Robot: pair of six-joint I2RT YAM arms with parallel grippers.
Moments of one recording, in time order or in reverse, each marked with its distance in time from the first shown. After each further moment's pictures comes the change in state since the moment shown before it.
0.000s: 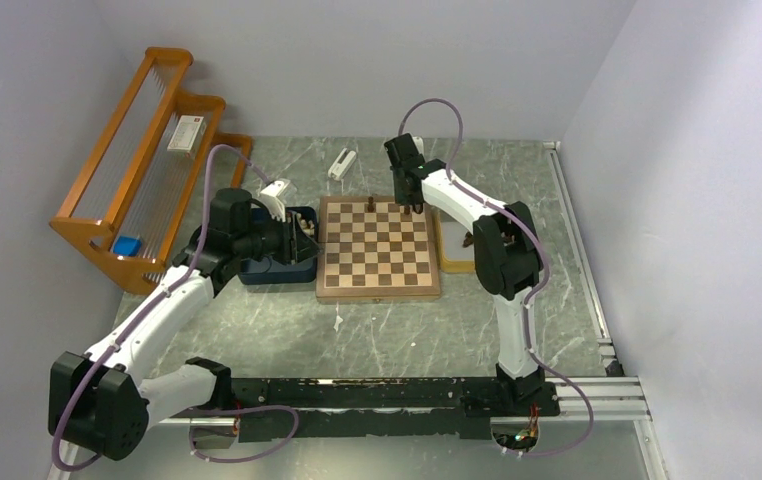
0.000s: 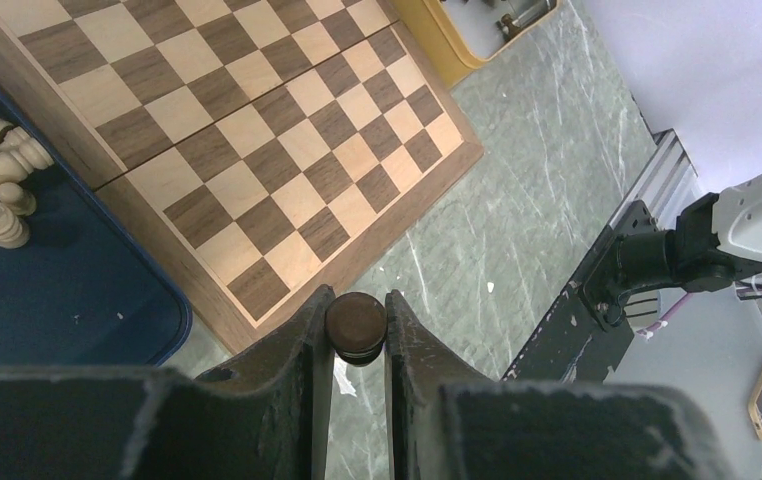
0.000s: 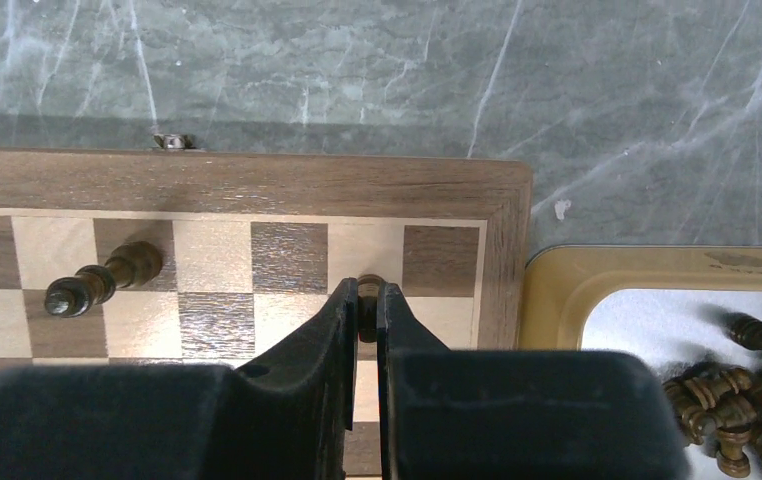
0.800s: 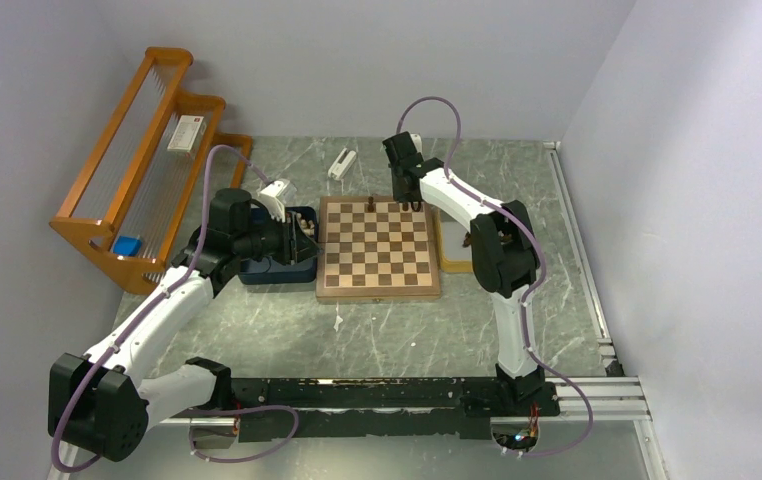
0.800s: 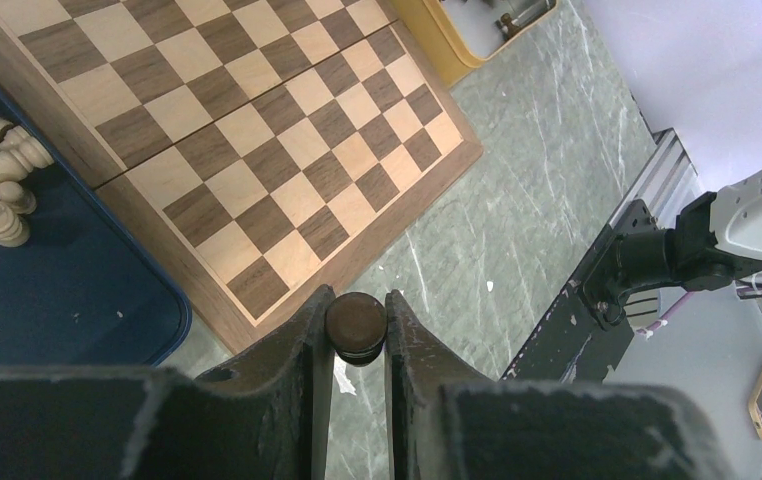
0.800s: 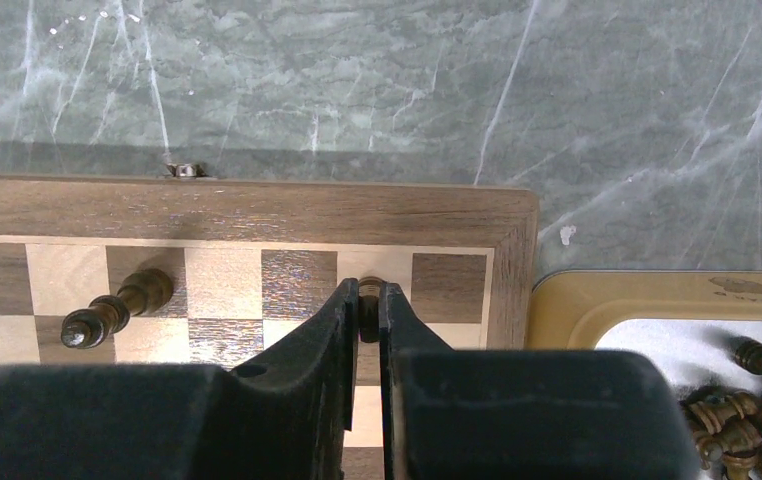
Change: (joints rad) left arm 0.000 -0.008 0.000 -0.005 0.000 0.002; right arm 0.000 0.033 0.035 0.024 0.005 -0.008
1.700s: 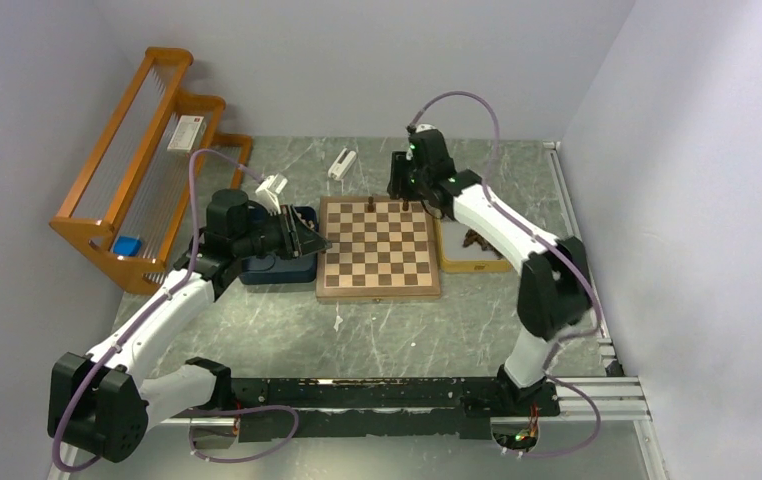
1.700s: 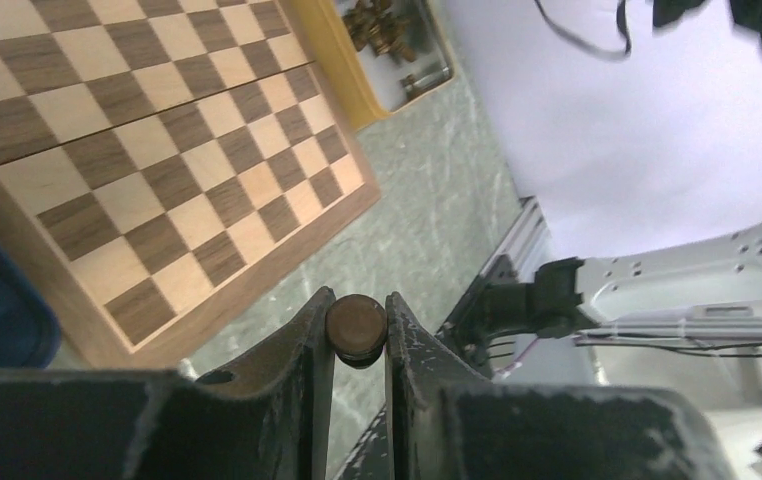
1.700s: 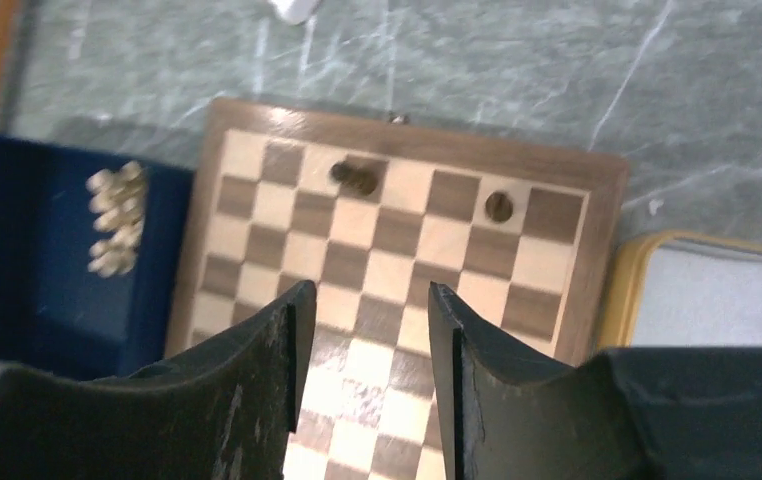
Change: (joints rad) left arm 0.000 -0.005 -0.041 0.152 0.056 -0.316; right arm 0.005 -0.333 -0.220 0.113 -0.217 0.043
